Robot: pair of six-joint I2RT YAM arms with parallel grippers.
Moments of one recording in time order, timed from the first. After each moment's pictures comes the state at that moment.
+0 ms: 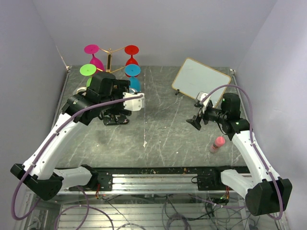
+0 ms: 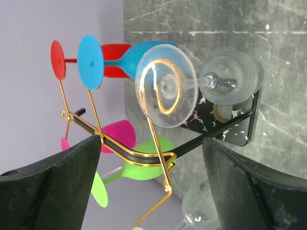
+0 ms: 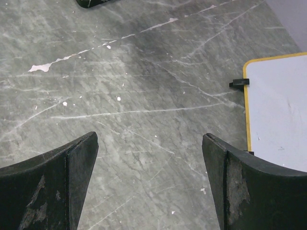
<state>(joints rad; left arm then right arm) -0.59 1.19 1.48 -0.92 0.02 1.16 0.13 1.00 0.82 -0.37 -0.75 -0.65</state>
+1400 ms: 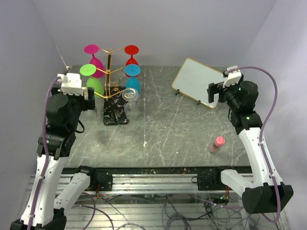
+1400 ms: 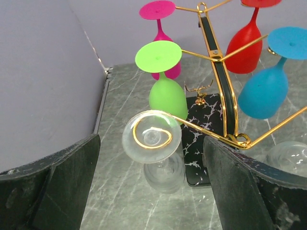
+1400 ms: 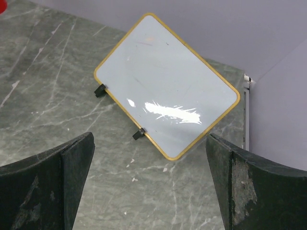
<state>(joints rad) -0.20 0.76 1.13 -0.49 -0.26 0.16 0.04 1.01 1.01 -0.22 -0.16 -0.24</state>
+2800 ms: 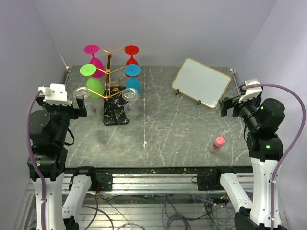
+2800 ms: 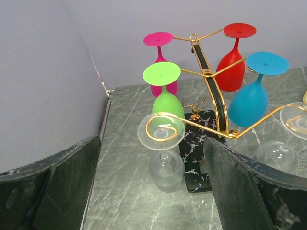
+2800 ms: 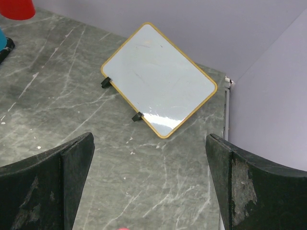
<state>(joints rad) 0.01 0.60 1.17 -0.55 0.00 0.14 -0.07 0.72 1.15 -0.59 -0.27 -0.29</state>
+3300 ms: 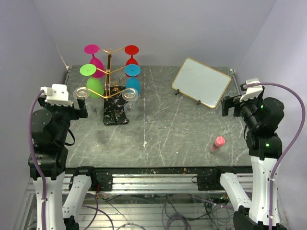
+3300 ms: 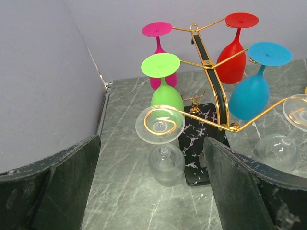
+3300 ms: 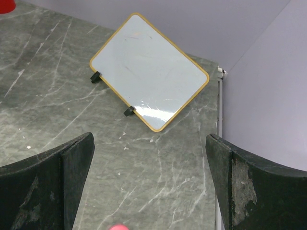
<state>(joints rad) 0.01 0.60 1.16 -0.58 0.00 0.14 -0.10 0.74 1.15 -0.60 -0.23 -0.29</state>
